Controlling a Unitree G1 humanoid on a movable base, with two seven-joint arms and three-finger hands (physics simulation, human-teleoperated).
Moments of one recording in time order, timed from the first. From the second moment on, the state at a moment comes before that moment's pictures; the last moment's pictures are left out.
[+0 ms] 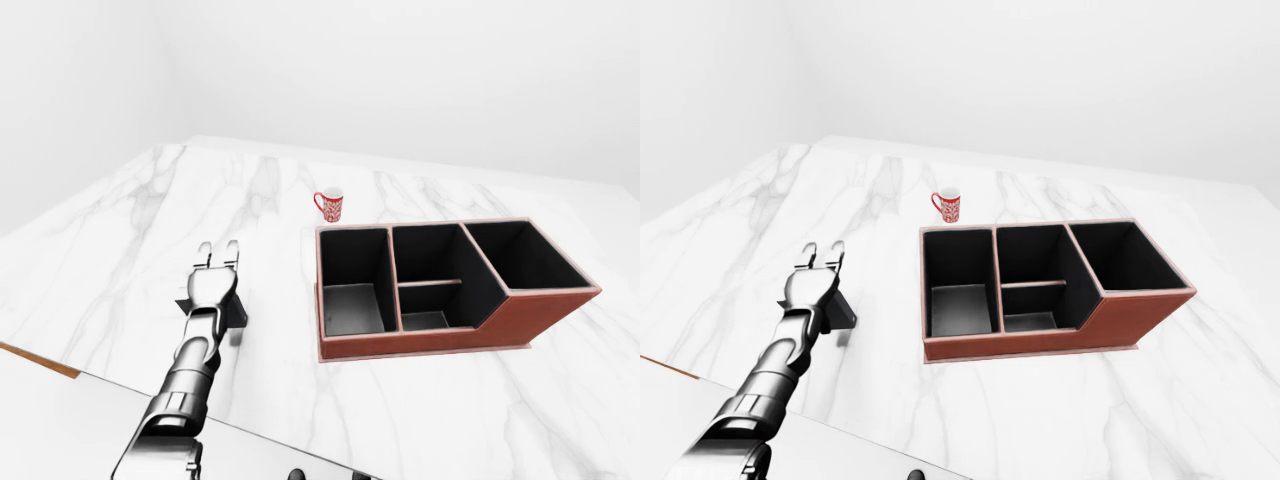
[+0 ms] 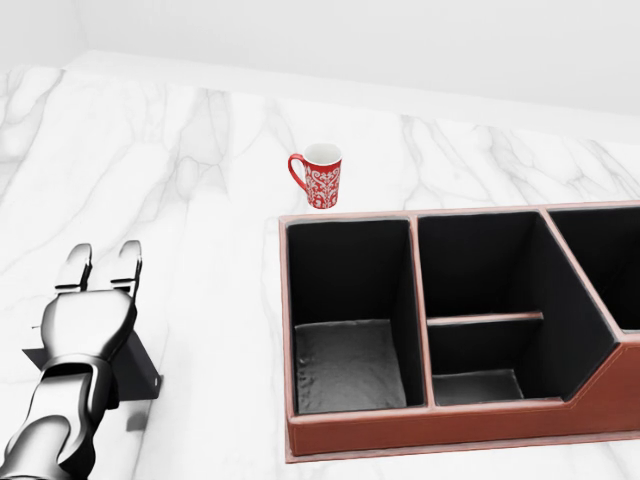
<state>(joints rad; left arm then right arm) -0.48 0.27 -0.01 0.78 1.33 0.09 0.22 0.17 -0.48 -1.19 -0.08 1.05 0.09 0.34</state>
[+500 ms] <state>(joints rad) -0.61 0.33 -0.03 1.09 1.21 0.09 0.31 0.17 -0.48 -1.19 -0.09 1.04 0.09 0.34</state>
